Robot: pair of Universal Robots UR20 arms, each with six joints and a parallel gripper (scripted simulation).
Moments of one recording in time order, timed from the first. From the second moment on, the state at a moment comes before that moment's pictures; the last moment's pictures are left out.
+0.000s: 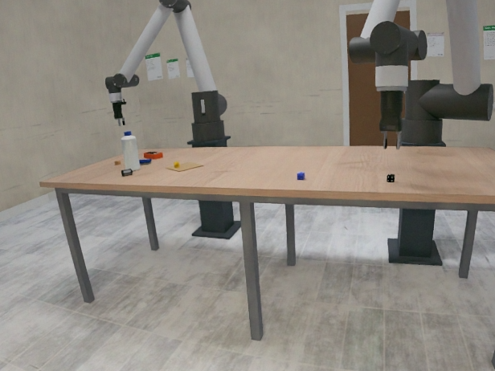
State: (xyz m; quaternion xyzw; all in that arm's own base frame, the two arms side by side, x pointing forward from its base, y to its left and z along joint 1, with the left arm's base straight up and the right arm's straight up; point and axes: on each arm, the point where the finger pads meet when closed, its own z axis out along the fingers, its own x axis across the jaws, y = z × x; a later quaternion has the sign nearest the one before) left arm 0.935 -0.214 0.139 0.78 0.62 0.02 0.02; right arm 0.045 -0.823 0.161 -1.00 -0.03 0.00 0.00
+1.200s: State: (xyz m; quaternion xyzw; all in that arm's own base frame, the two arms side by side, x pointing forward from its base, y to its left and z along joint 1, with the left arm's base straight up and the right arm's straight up) left arm 0.934 -0.204 0.133 0.89 0.46 0.00 0.00; right arm 0.045 -0.823 0.161 -1.00 -0.03 0.00 0.00
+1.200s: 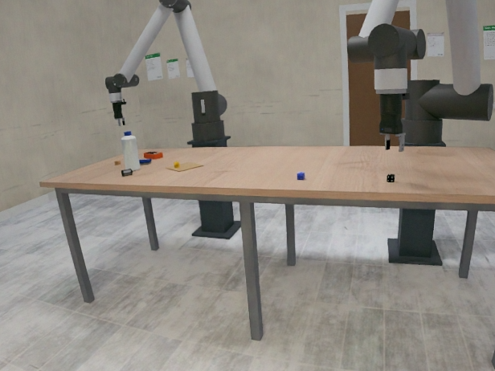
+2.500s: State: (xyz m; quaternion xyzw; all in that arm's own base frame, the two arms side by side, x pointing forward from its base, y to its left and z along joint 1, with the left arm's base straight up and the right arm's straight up) left arm 0.936 -0.191 0.121 1.00 -0.02 0.00 0.00; right arm 0.045 -0.823 0.161 -1.00 -0.03 0.00 0.00
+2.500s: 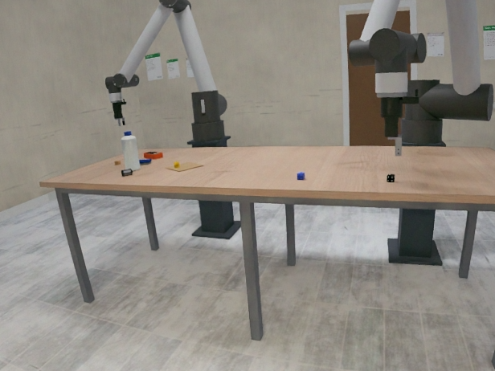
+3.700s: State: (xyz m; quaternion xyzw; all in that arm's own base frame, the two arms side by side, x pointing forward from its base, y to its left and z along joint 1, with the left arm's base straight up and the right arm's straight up) left arm 0.938 -0.198 0.110 0.89 -0.46 0.00 0.00; right arm 0.045 -0.823 0.161 -1.00 -0.03 0.00 0.00
